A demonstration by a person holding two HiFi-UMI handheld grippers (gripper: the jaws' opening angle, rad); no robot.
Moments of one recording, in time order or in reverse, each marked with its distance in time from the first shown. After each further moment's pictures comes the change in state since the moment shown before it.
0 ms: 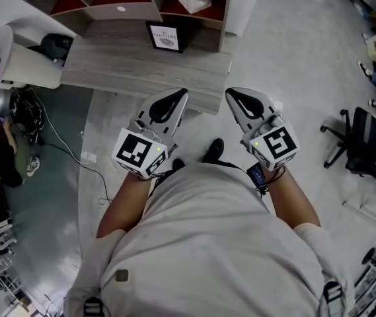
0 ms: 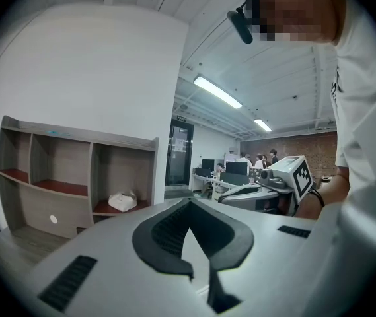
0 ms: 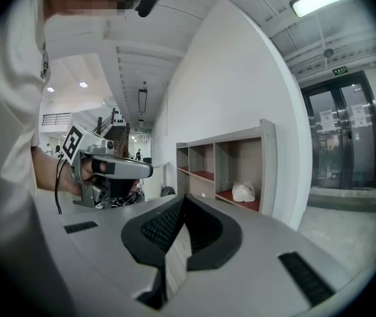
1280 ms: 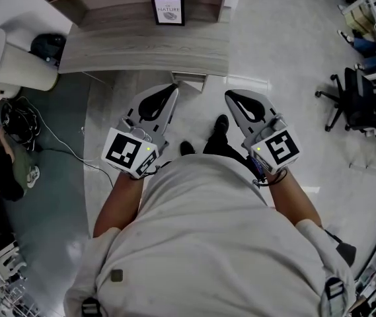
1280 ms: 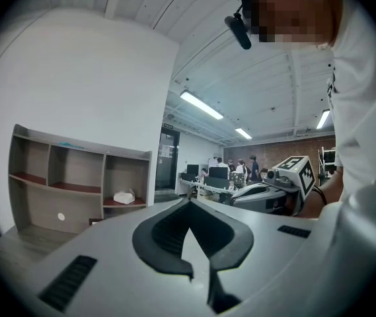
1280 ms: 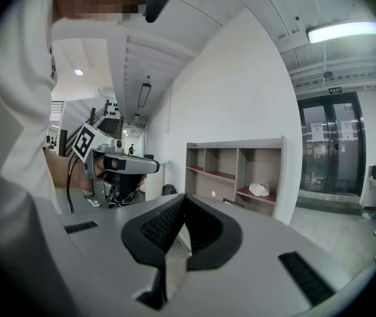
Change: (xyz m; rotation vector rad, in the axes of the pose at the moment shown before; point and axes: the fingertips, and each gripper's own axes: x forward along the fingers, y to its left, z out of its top) left arm -0.211 -0.027 -0.010 0.017 -0.050 -0.129; right arm -0.044 0.226 0.009 -0.051 0.022 -0.120
